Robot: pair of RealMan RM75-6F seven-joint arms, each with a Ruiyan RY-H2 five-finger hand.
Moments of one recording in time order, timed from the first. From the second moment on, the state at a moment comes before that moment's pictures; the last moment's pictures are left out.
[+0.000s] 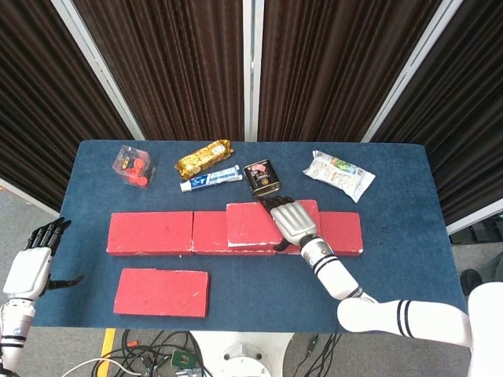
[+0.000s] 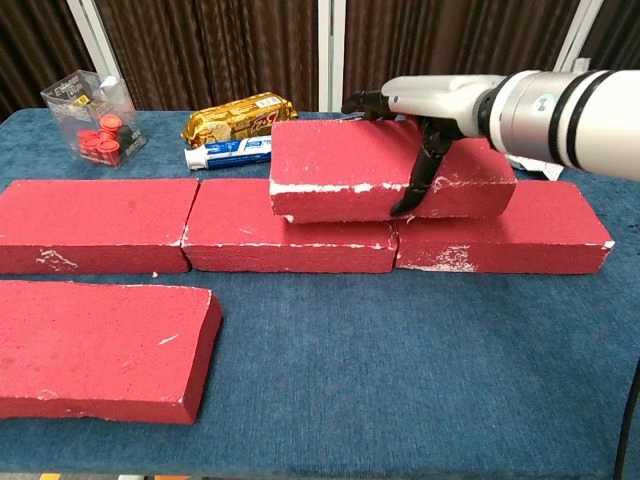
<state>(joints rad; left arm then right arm) -0.15 -1.12 -0.05 -1.66 1.38 1.32 -0.08 0.94 -1.50 0.25 -1.68 -0.66 0.87 -0.63</state>
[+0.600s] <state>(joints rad) -0.15 -1.12 -0.05 -1.65 1.38 1.32 -0.10 0.99 -1.55 0.19 -1.65 -0.58 0.93 -0.63</state>
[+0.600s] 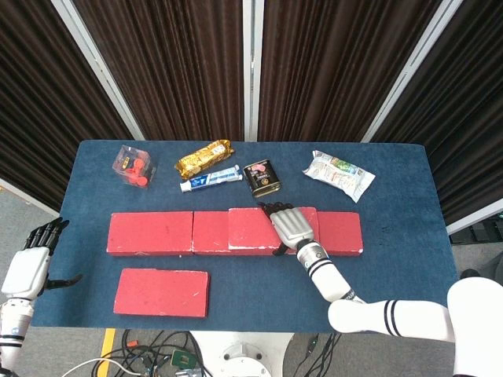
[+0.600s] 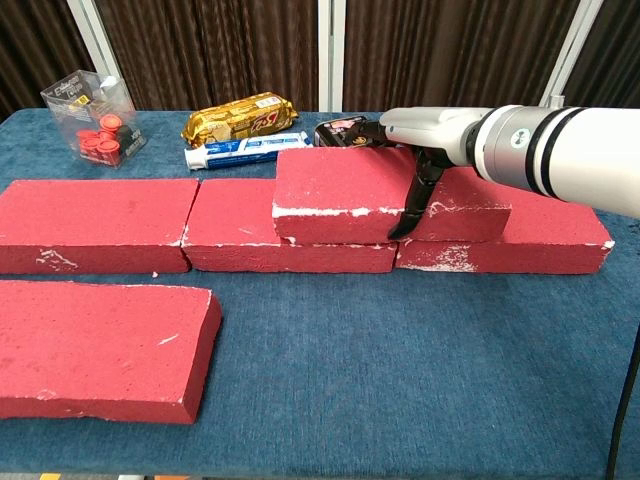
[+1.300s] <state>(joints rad) -0.15 -1.12 -0.05 -1.64 1.38 1.31 -0.10 1.01 -1.57 0.18 -1.63 -0.55 0.96 -0.61</state>
